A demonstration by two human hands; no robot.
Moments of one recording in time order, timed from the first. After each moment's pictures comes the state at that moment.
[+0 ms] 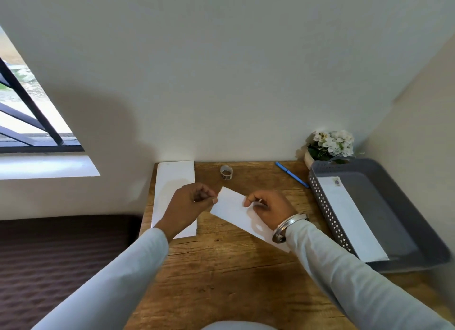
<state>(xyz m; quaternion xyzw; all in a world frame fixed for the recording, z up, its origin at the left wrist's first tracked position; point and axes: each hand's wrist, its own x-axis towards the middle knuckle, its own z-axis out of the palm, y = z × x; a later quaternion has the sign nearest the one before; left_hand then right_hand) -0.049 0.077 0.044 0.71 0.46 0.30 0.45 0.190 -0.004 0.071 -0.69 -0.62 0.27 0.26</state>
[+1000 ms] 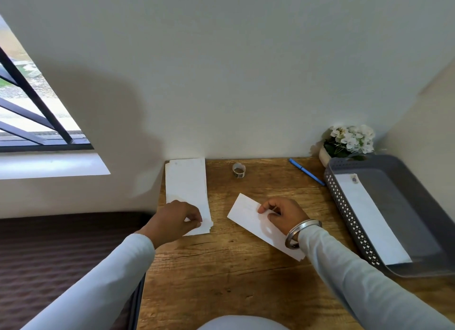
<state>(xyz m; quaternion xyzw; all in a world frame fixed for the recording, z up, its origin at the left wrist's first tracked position) -0.121 0.099 0.018 0.86 0.43 0.01 0.28 0.185 0.003 0.043 -0.75 -0.54 0.32 0.20</state>
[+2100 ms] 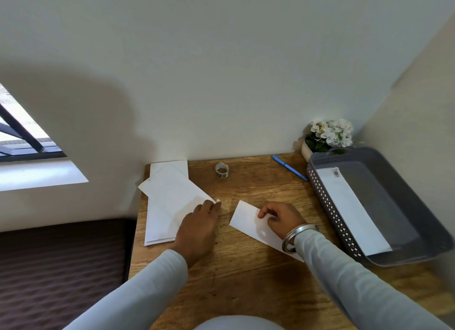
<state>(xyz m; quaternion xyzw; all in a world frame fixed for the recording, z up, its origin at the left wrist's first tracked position) -0.022 0.048 0.003 0.89 0.45 0.03 0.12 0.219 -0.017 0.027 -0.77 -0.53 0.31 0.18</state>
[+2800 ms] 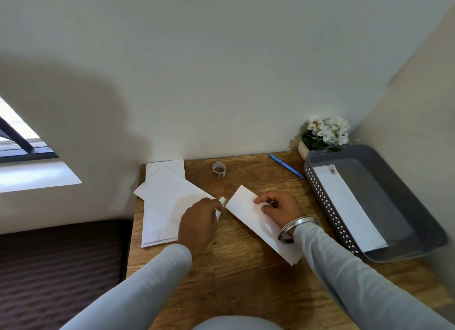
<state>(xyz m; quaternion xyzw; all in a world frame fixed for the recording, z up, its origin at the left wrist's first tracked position) -0.009 0.057 0.006 0.80 0.51 0.18 0.26 0.215 -0.008 0.041 -0.76 -0.47 0.32 0.31</state>
